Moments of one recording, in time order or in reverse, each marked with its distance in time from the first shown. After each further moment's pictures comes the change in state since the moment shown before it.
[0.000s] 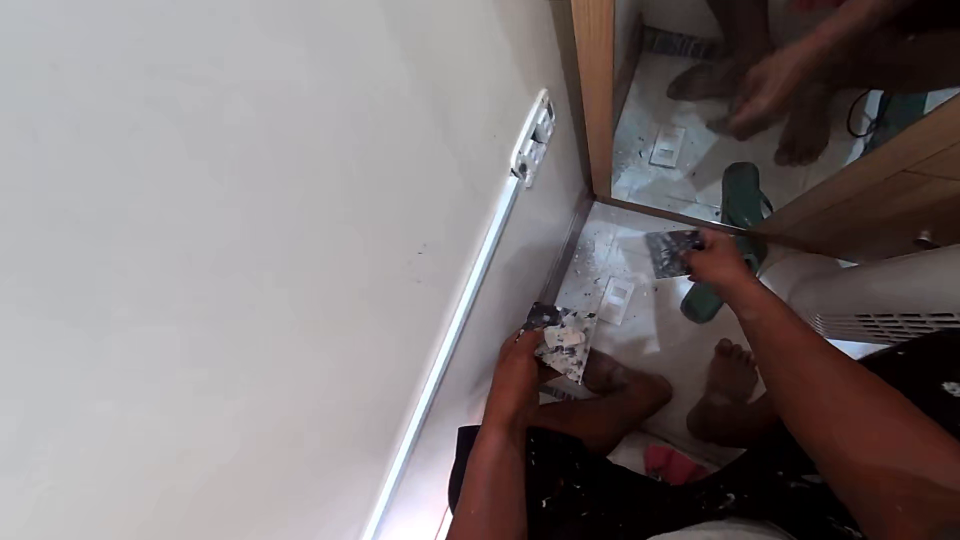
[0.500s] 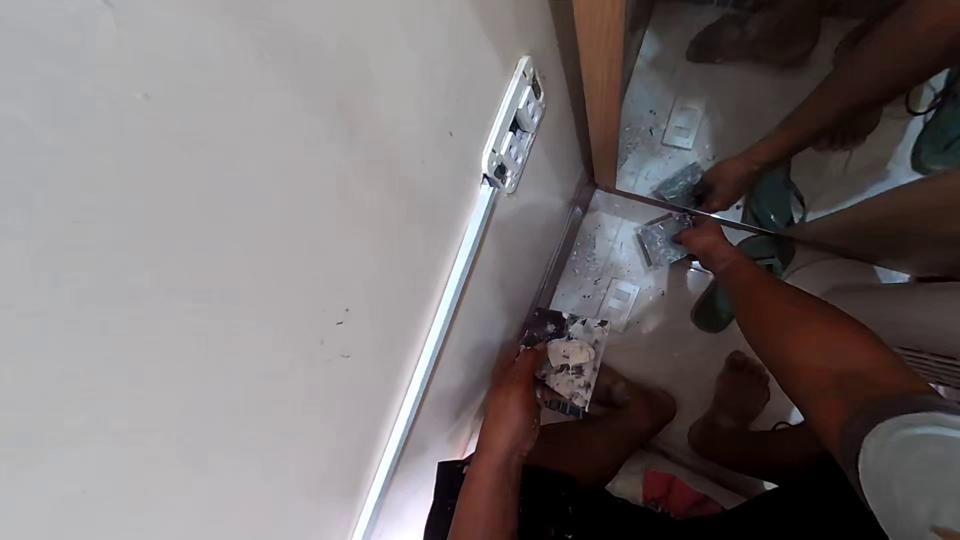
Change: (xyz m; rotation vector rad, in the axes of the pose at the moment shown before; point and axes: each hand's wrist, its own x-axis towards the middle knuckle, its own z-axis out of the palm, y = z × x) left_hand 0.032 0.000 0.017 -0.079 0.008 -0.025; right_hand 0.157 0.064 0.038 0.003 0.021 0.262
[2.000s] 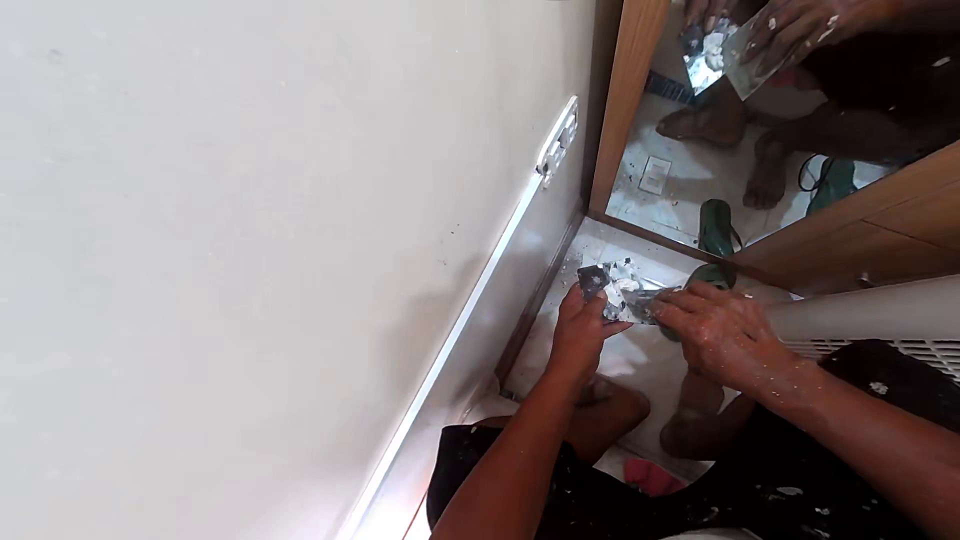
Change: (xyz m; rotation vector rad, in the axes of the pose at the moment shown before) left_hand -0.009 0.004 0.051 -0.141 -0.328 0.144; right_hand -0.312 -0.055 -0.042 -0.943 0.158 -1.279
